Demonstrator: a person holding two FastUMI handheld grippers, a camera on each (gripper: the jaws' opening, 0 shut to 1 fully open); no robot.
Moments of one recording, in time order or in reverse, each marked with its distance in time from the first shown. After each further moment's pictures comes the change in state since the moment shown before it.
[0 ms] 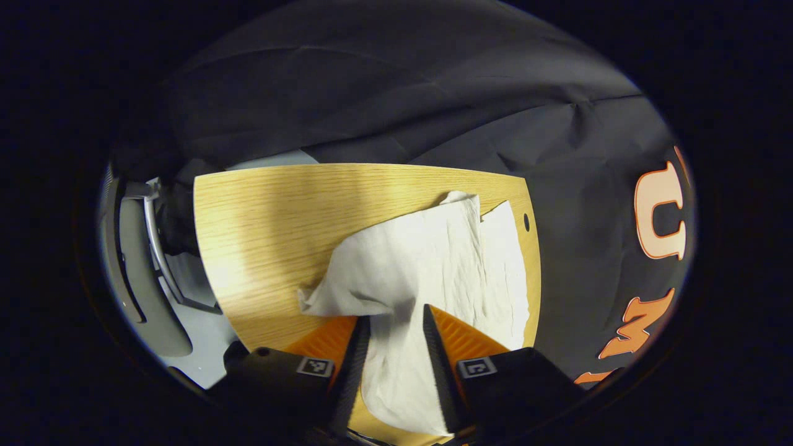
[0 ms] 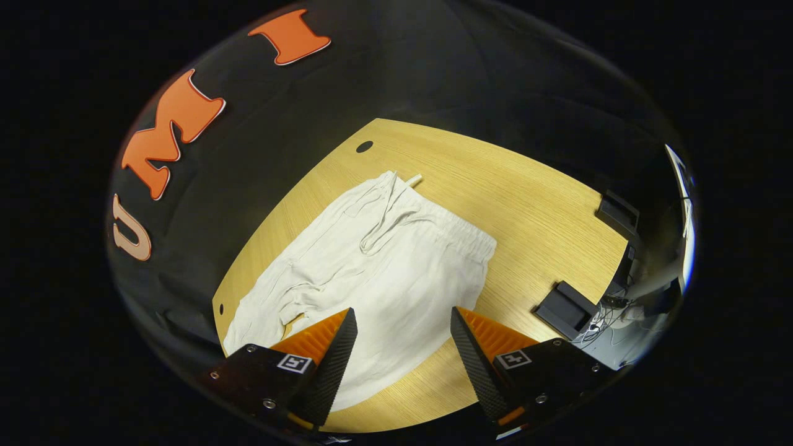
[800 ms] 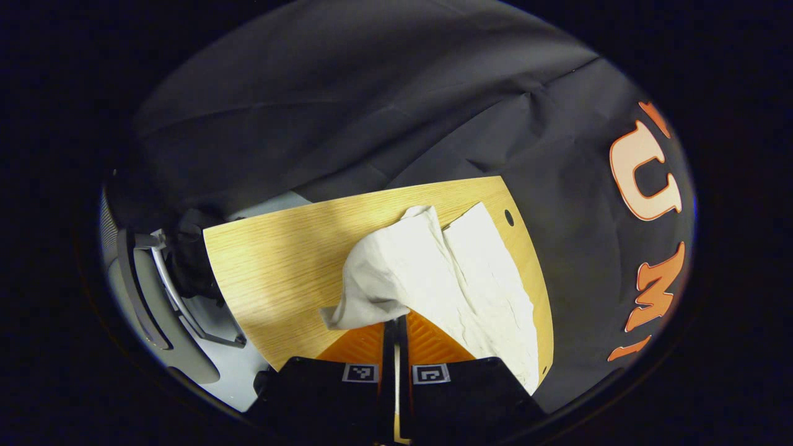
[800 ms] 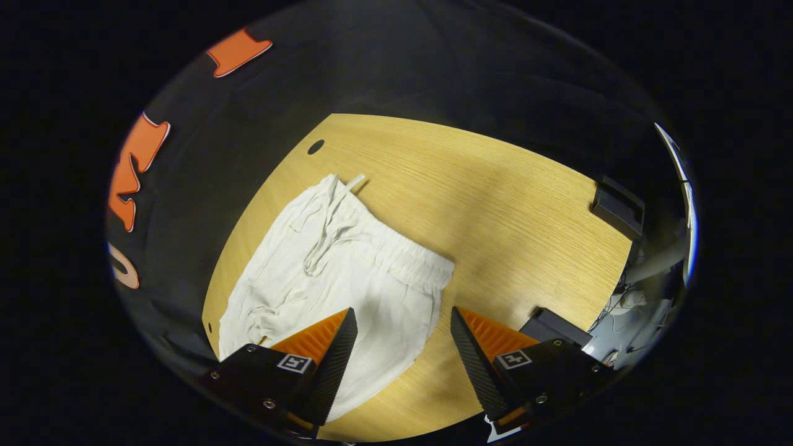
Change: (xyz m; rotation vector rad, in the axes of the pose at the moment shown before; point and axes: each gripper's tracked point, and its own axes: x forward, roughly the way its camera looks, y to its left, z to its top) left arm -0.041 -0.033 0.009 0.180 -0.112 0.007; right arm 0.067 -0.068 0.022 0.111 0.068 -0.100
